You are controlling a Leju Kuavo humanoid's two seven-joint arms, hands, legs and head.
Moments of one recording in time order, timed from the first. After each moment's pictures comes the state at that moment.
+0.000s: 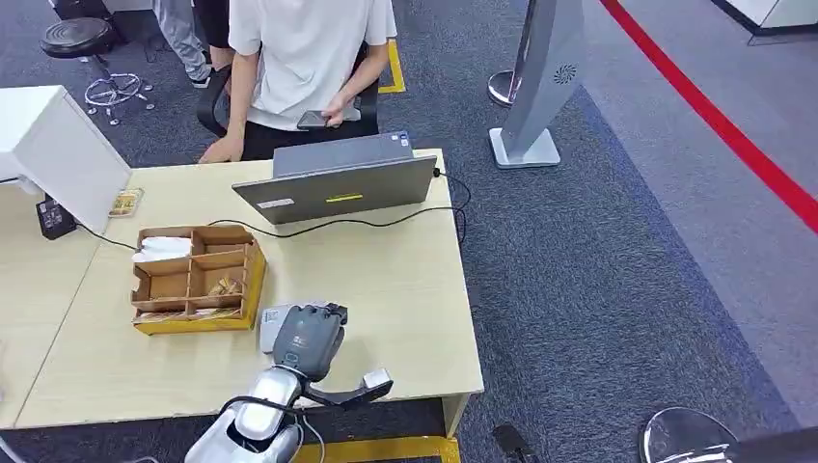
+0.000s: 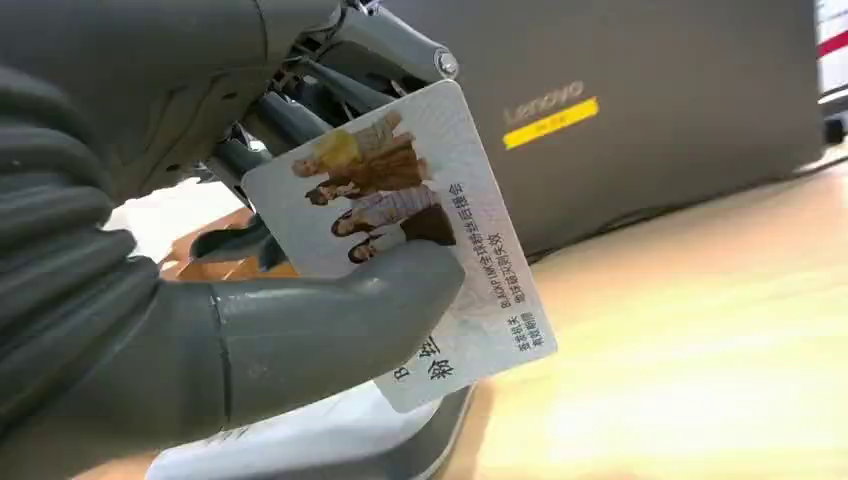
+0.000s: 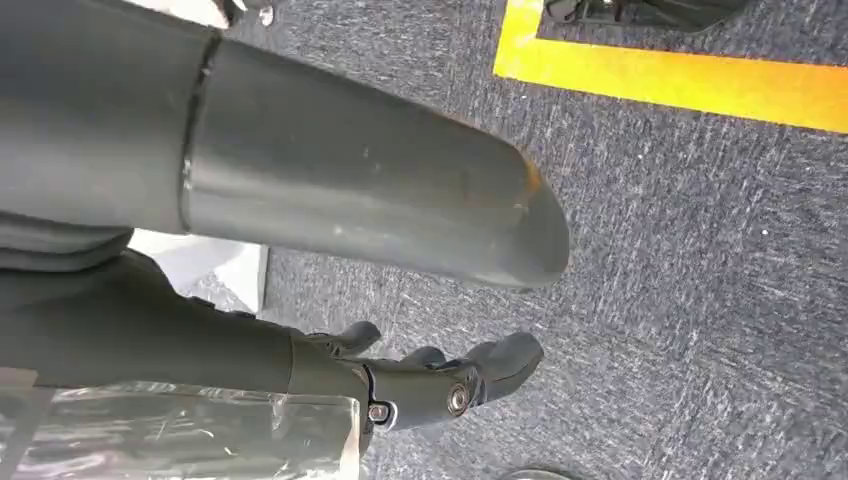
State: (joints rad) left arm -0.33 -0.05 -0.66 -0.85 -1.44 0.46 0.19; right arm -0.18 0.23 -0.81 -0.28 1.26 -0.21 0.19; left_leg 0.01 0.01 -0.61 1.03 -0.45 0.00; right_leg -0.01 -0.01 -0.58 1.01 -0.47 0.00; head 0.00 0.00
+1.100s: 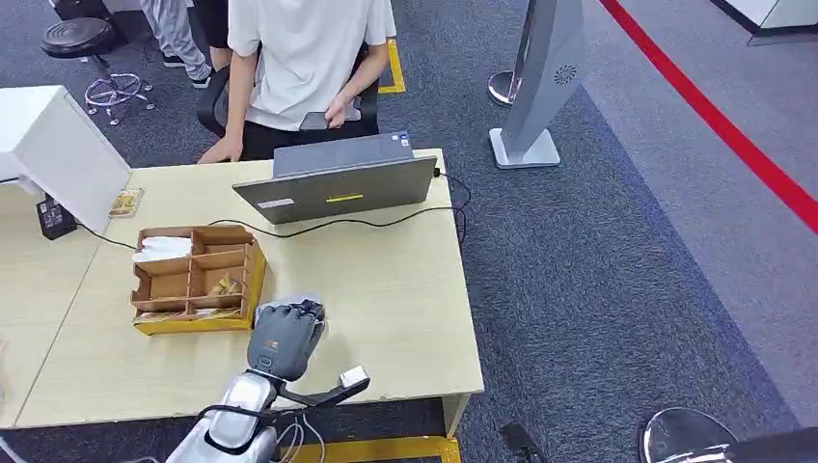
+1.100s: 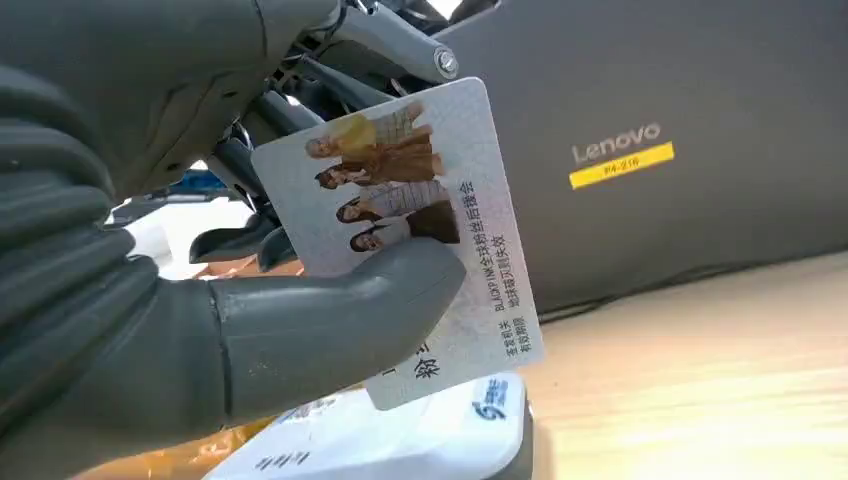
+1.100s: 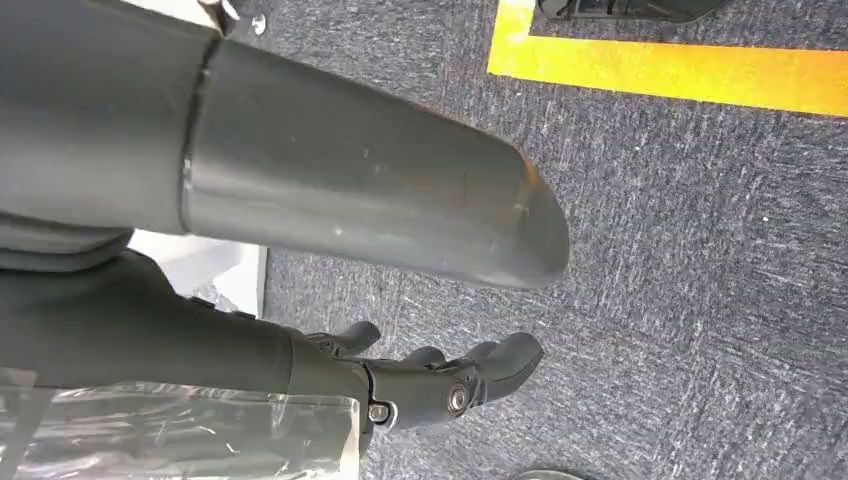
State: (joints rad) left arm -0.30 -0.02 -0.55 -0.86 -1.47 0.63 0.10; right arm -0.17 0.22 -0.79 -0.28 1.21 -0.22 0.19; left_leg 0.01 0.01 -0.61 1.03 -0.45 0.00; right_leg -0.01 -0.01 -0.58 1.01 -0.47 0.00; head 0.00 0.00
